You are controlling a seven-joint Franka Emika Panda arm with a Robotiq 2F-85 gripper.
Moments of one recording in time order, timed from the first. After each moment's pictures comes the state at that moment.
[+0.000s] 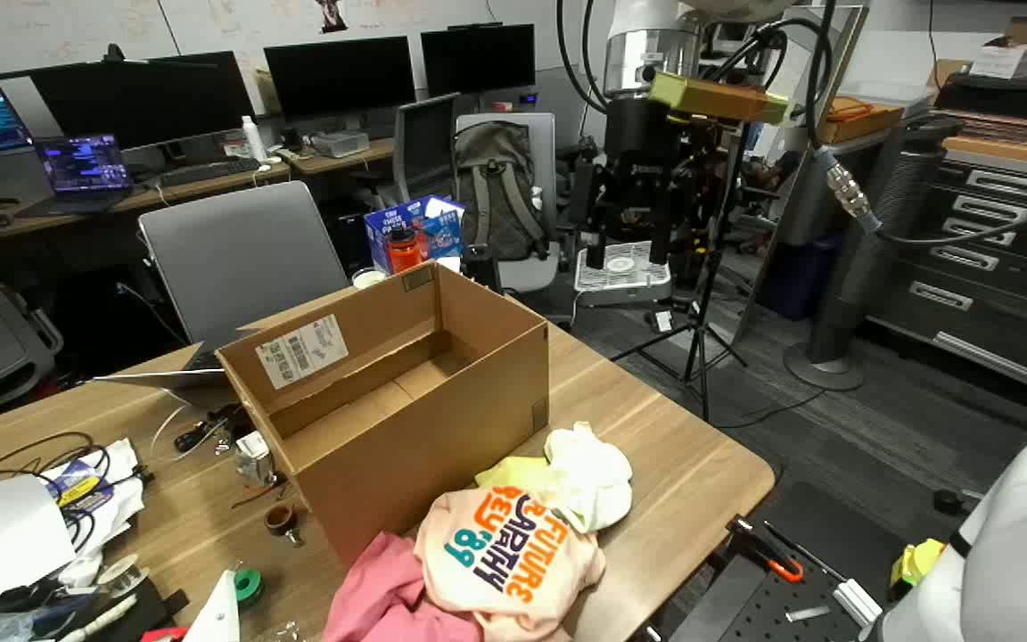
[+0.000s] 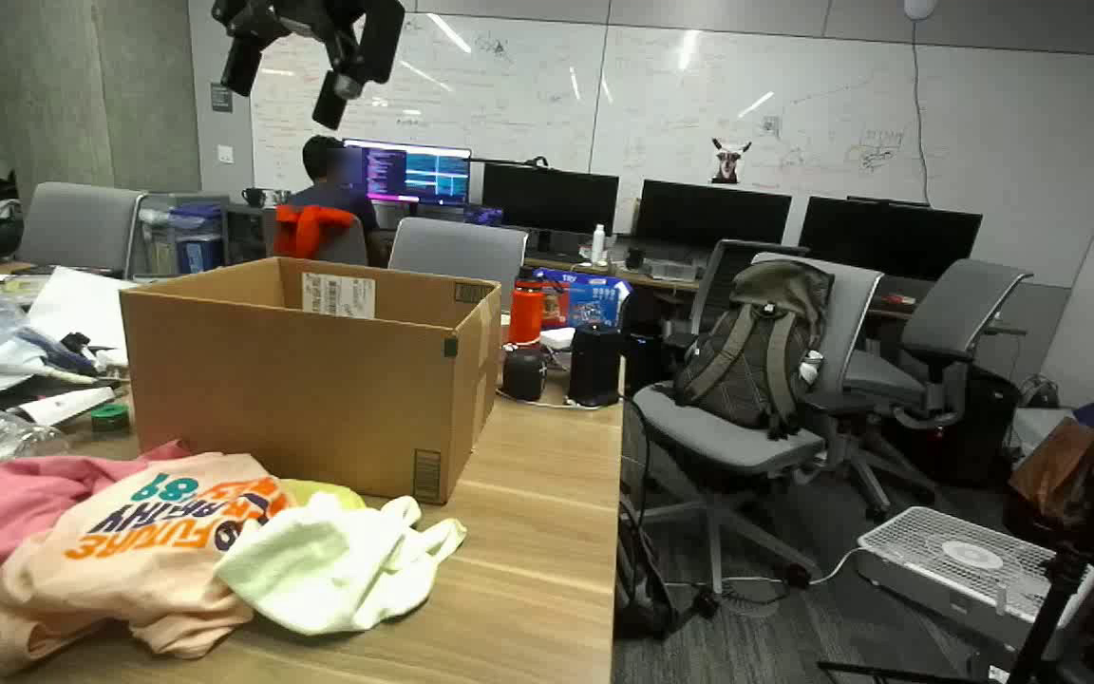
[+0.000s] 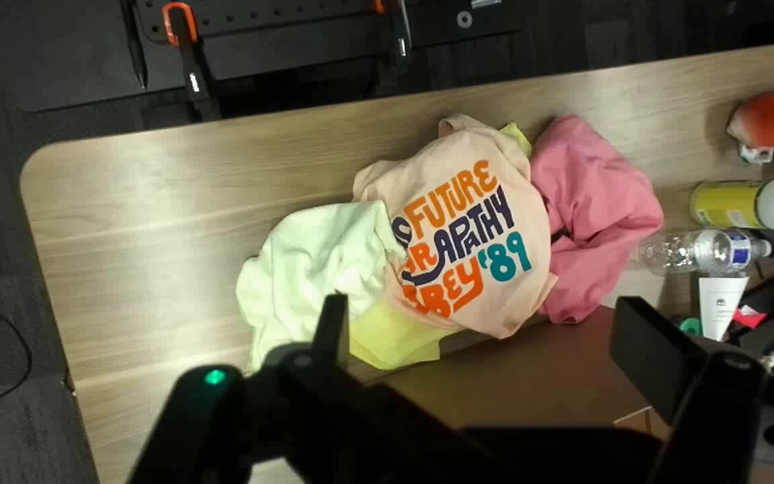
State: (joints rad) arm 0.01 -0.35 -0.09 -2.09 0.18 1.54 0.08
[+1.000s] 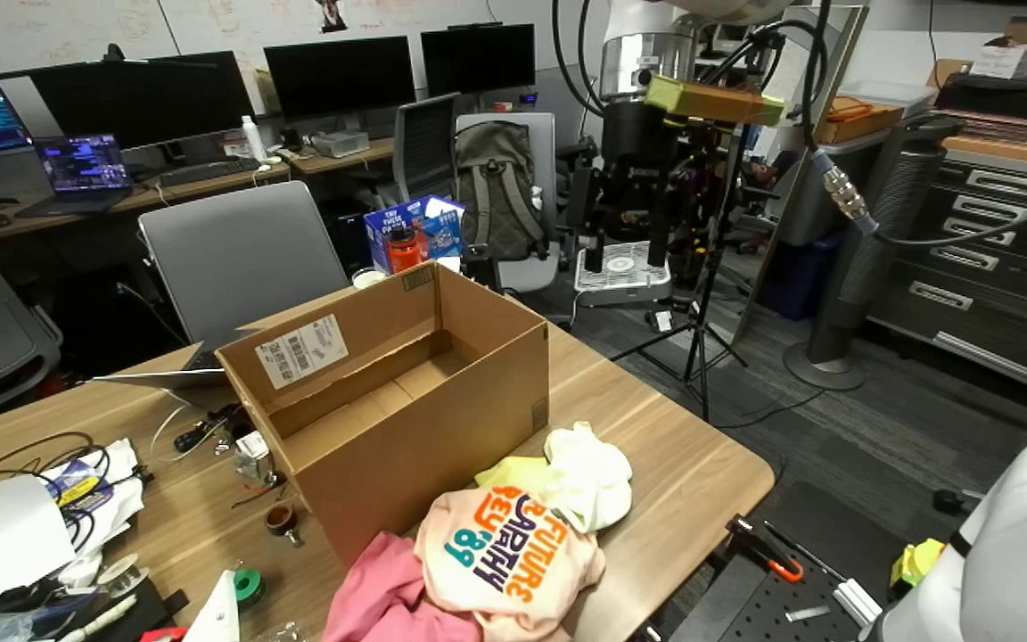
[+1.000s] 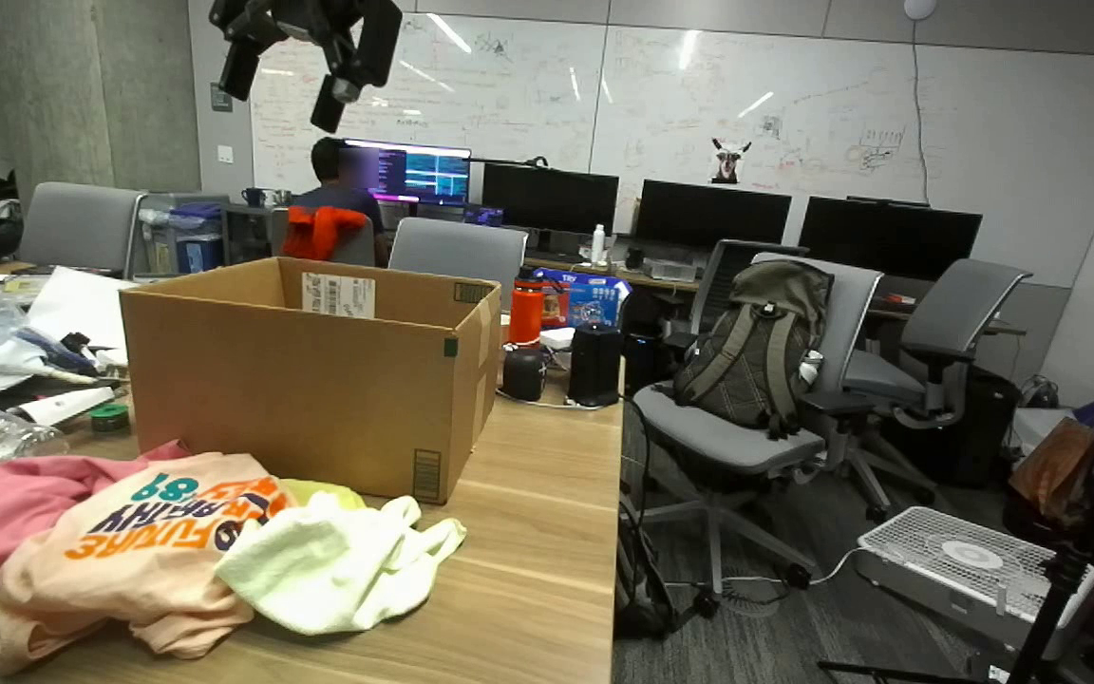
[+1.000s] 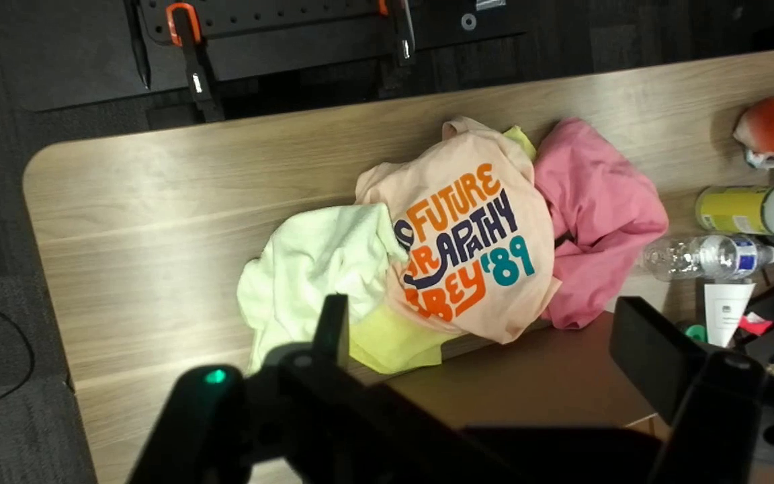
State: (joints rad) arm 0.01 -0.35 -0.08 -2.09 0.18 1.54 0.08
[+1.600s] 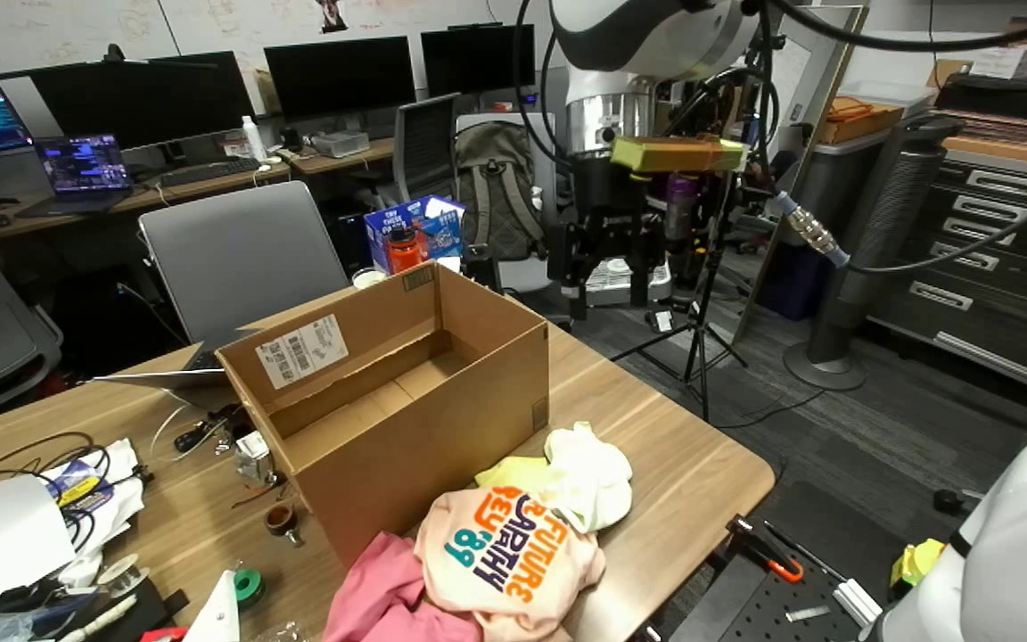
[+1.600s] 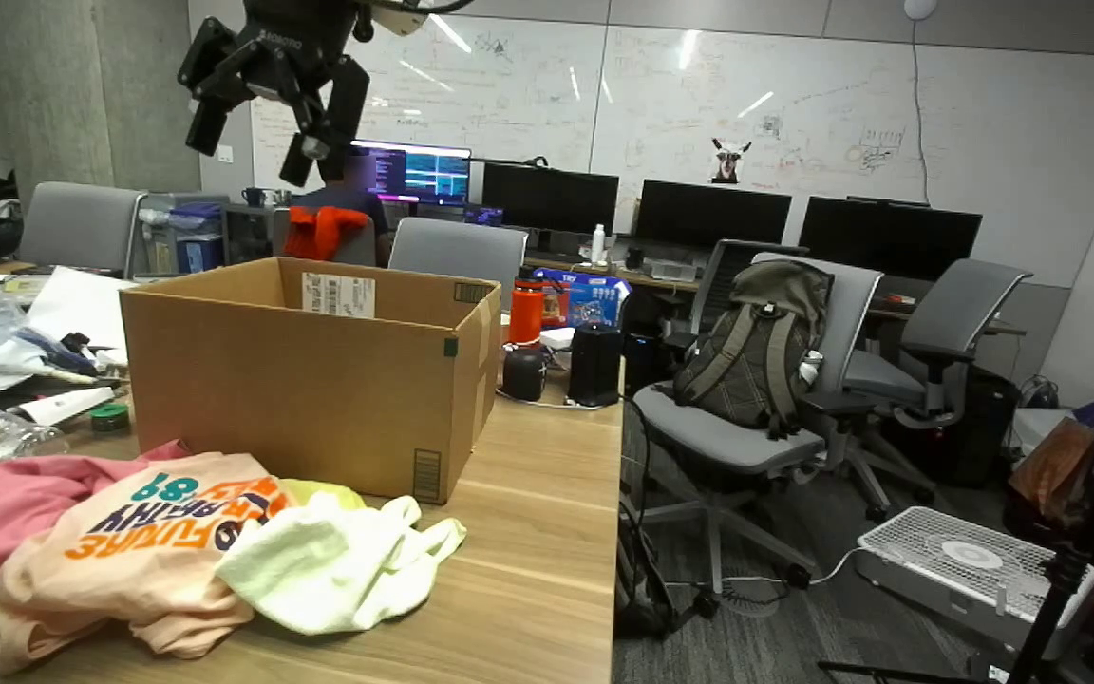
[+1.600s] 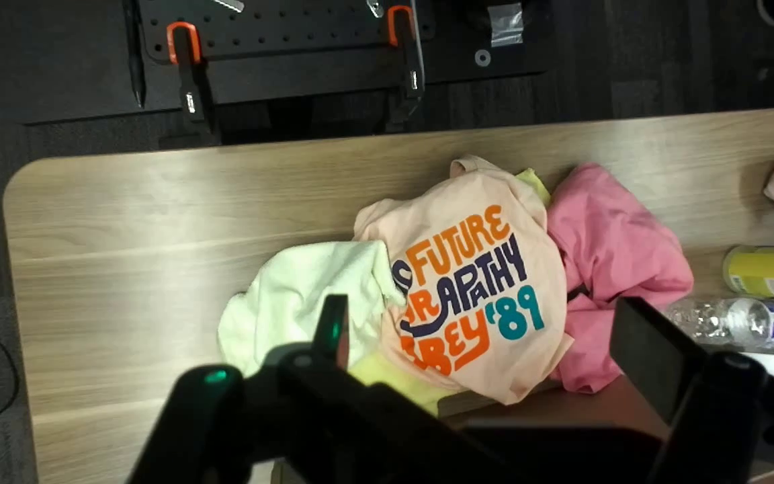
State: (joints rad) arm 0.01 -0.28 -0.01 -2.13 0.18 1.56 0.06
